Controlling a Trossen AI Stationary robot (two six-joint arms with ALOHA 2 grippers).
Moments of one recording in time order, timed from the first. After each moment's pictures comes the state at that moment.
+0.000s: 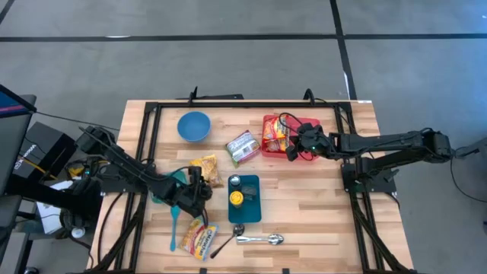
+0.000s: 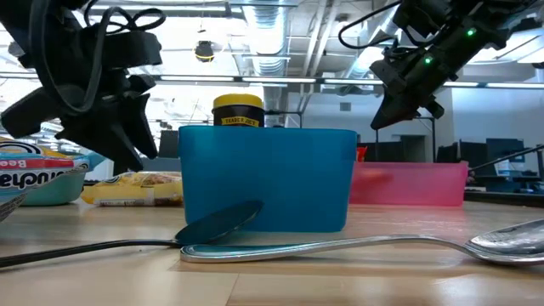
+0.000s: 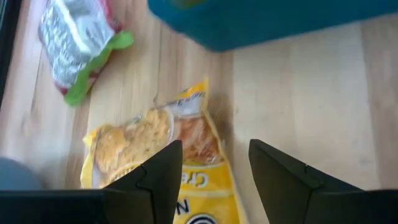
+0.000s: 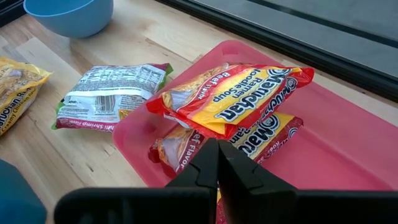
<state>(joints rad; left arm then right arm) -0.51 1.49 0.72 -0.43 -0.65 -0.29 -0.13 1.09 0.60 -0.25 0.50 0.57</state>
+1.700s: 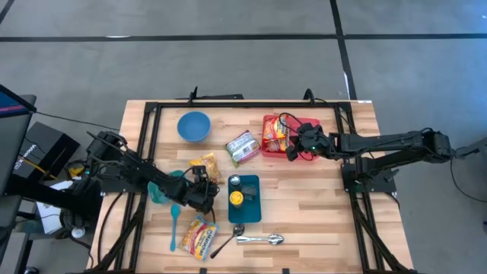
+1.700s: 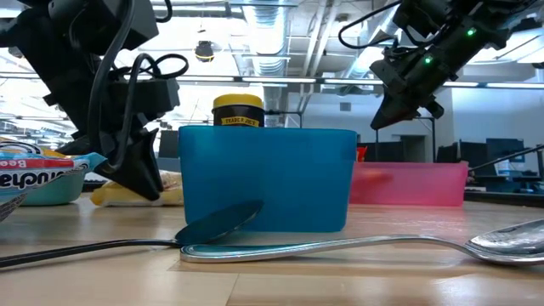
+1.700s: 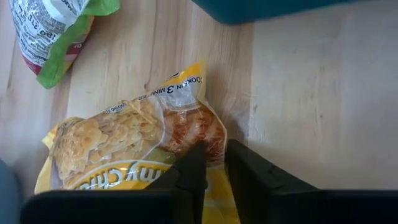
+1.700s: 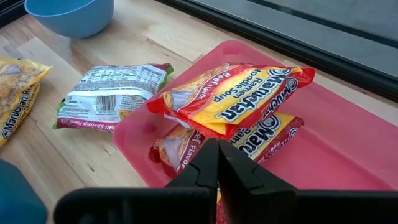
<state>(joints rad) -0.43 1.64 0.72 -0.34 -0.63 -0.30 -0.13 1.09 0.60 -0.25 0.50 0.57</state>
